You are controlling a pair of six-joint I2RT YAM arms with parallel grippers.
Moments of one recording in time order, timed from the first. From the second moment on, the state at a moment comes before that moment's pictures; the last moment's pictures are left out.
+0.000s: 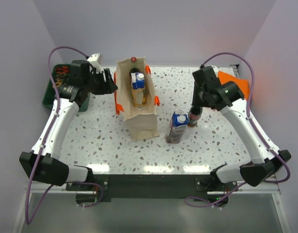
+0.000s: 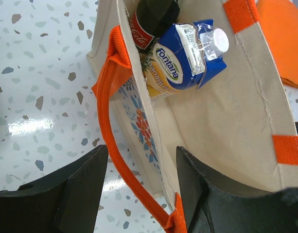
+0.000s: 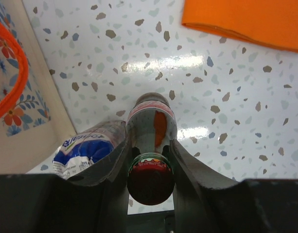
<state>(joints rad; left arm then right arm) -0.18 1.35 1.42 -0.67 0.23 -0.28 0.50 1.37 1.62 -1.19 0.42 0.50</state>
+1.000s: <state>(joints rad) -0.18 1.35 1.39 -0.67 0.28 -0.28 0.50 1.55 2.16 -1.37 0.44 0.42</state>
